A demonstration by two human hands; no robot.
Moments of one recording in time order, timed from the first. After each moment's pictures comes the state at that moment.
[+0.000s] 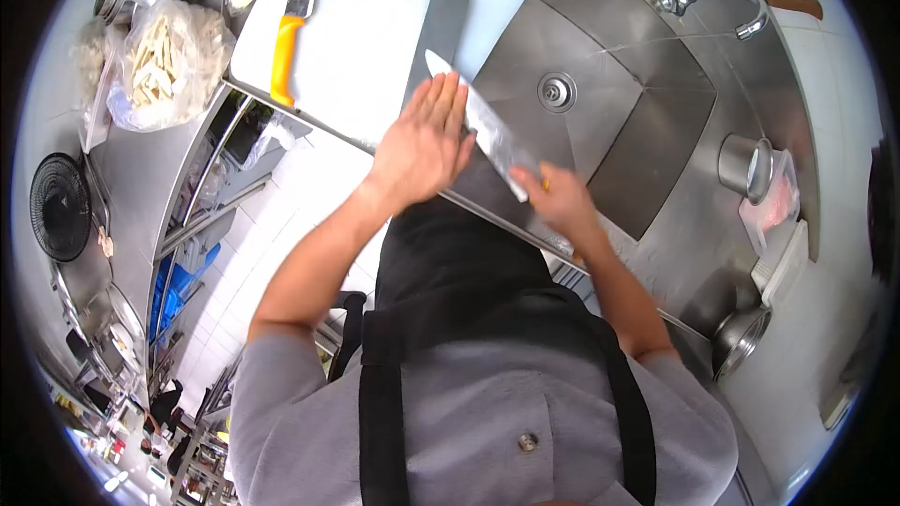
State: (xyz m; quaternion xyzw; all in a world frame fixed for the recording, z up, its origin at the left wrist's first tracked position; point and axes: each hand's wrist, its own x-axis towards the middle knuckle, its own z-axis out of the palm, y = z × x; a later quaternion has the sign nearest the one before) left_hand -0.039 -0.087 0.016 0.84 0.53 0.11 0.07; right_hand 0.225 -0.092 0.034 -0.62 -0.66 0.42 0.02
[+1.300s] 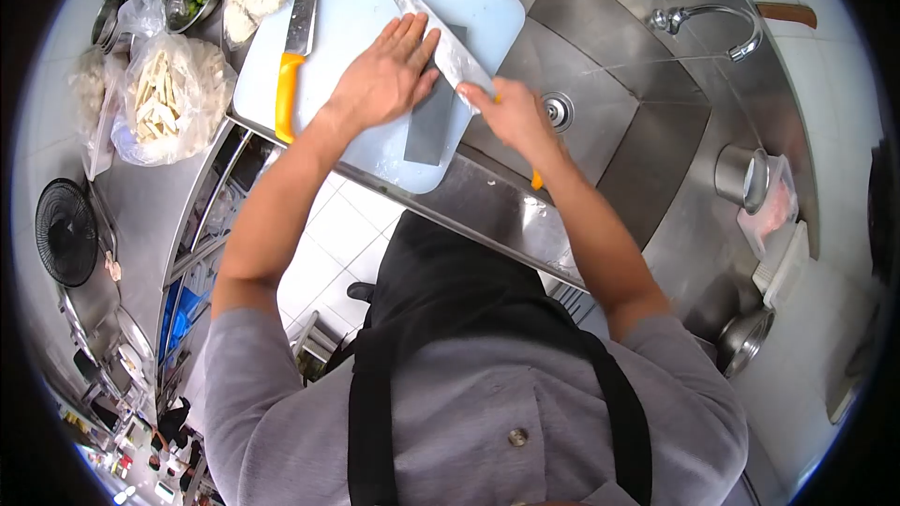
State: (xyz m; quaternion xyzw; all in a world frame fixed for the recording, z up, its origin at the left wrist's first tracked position) left_hand -0.122 0.039 0.000 0.87 0.49 0.09 0.00; right_hand 0.128 0.056 -0.019 -0.59 -0.69 0.41 0.09
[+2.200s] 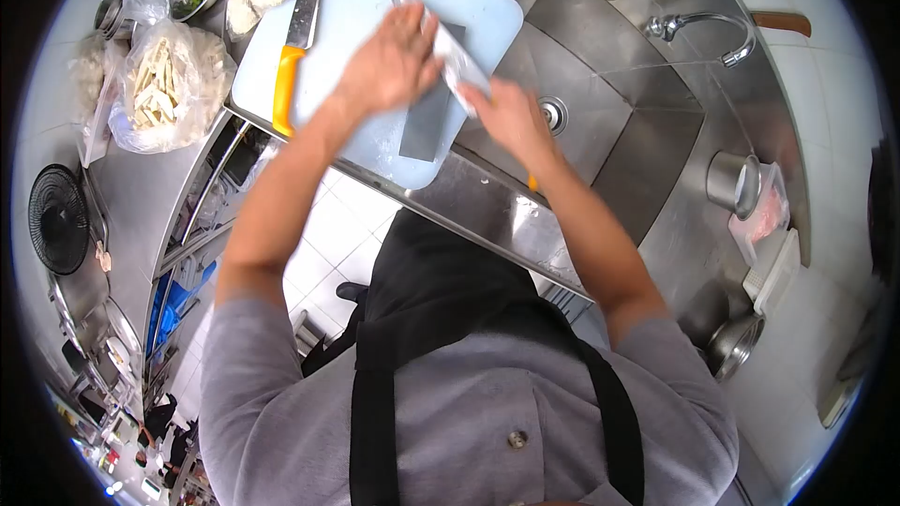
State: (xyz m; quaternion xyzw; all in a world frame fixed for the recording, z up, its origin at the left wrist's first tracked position) left_hand -0.112 0.047 -0.001 0.85 0.53 0.04 -0.01; right_hand 0.132 0.041 0.008 -0.57 -0.70 0.43 0.07
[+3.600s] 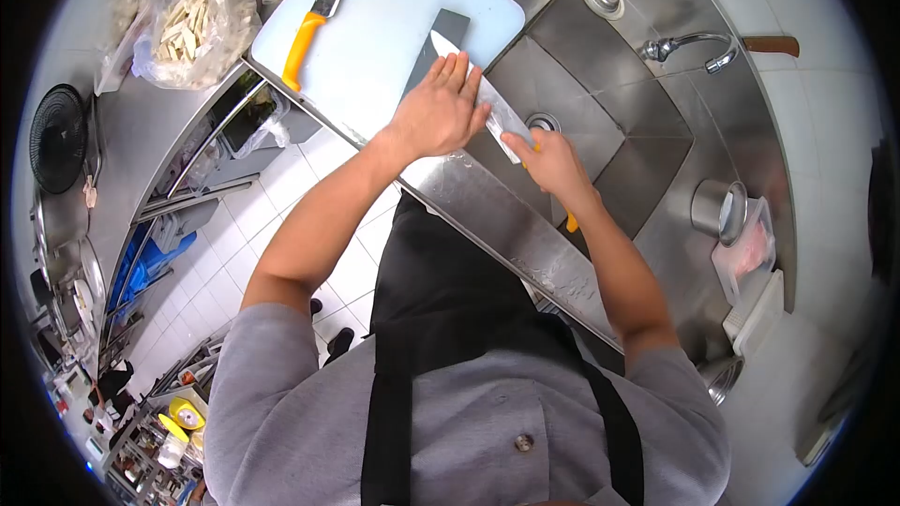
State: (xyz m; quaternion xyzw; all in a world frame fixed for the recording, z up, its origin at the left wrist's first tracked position) left_hand -0.011 -0.042 0.010 0.81 0.56 0.16 0.04; right_hand 0.226 -0.012 0.058 -0.59 -0.66 0.46 -0.04
